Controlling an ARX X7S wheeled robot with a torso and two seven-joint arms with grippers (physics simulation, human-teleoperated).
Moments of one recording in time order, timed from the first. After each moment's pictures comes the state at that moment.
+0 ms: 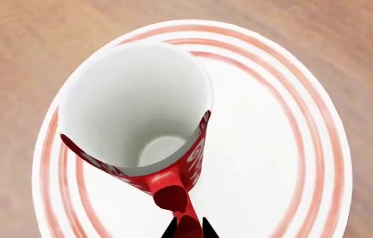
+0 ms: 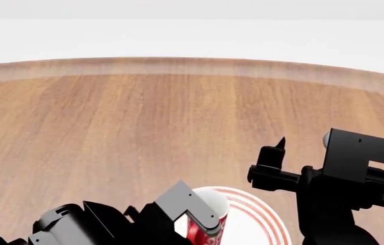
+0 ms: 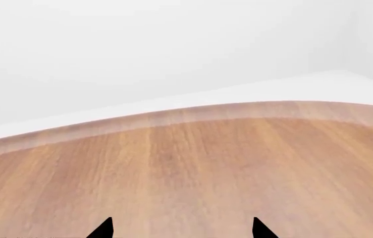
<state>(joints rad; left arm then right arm) -1.17 0.00 1.55 -0.86 -1.18 -0.56 0.08 0.55 0.24 0.03 -0.15 0.46 0.83 0.29</state>
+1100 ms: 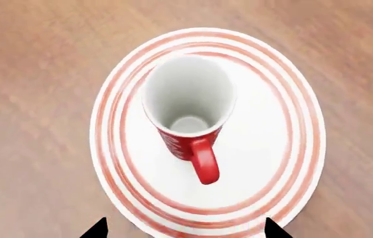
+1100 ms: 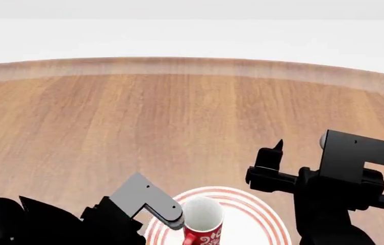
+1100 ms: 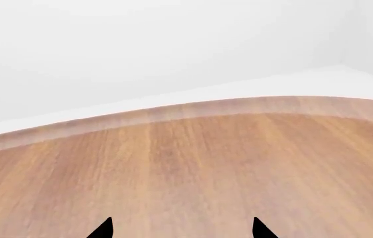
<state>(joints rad) -1.20 -0.36 1.42 -0.25 -1.44 -0.73 -0.32 0.56 0.25 0.01 -0.11 0.47 0.81 0.31</state>
